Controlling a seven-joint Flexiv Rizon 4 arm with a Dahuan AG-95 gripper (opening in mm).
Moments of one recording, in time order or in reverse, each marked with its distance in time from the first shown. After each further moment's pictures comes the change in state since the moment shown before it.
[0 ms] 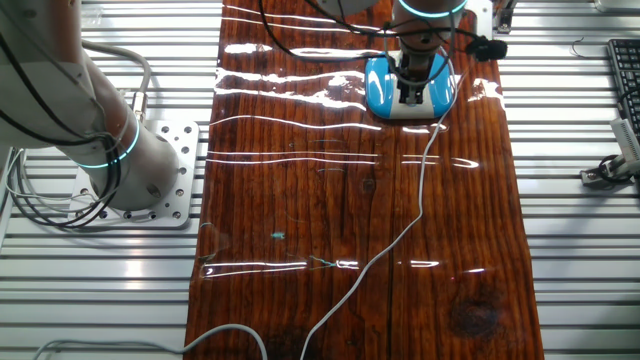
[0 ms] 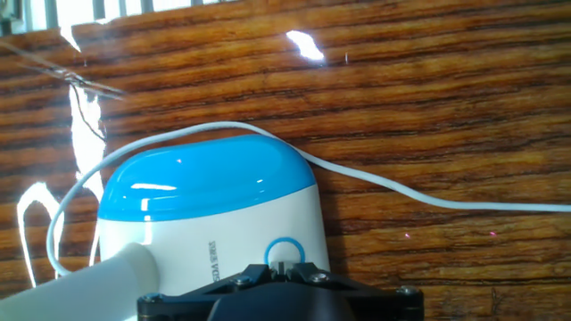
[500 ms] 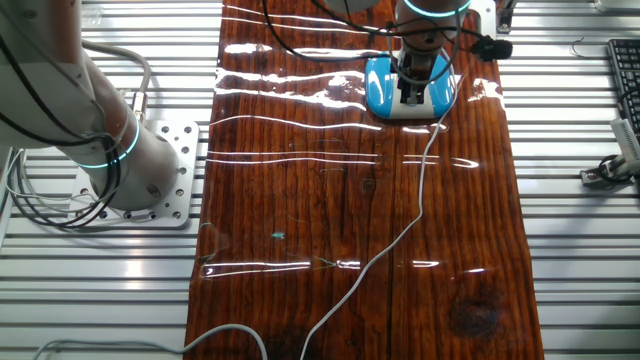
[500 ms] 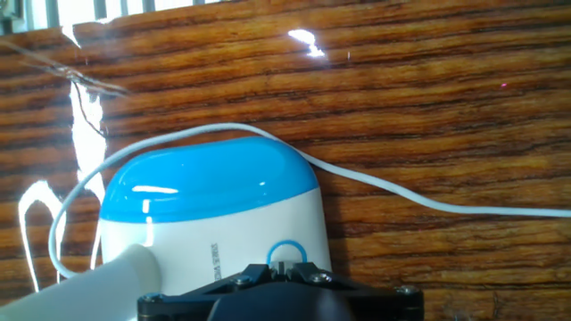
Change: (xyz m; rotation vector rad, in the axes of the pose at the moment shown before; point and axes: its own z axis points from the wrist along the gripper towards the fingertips) arm 0.000 0.001 0.000 0.008 0.024 -0.013
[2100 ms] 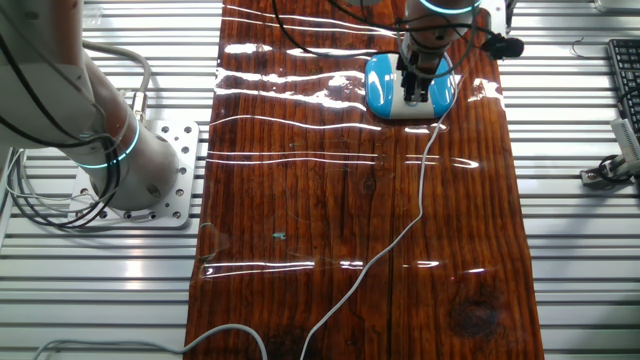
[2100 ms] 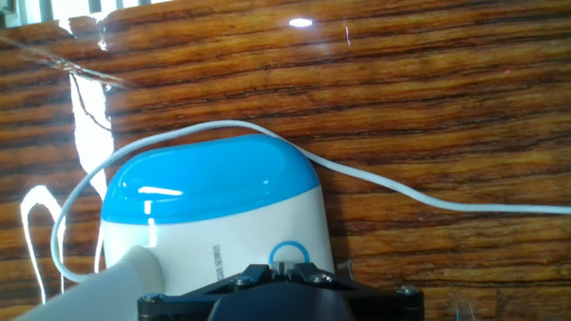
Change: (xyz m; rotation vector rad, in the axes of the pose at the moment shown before) arm -0.004 0.003 0.000 0.009 0.022 0.013
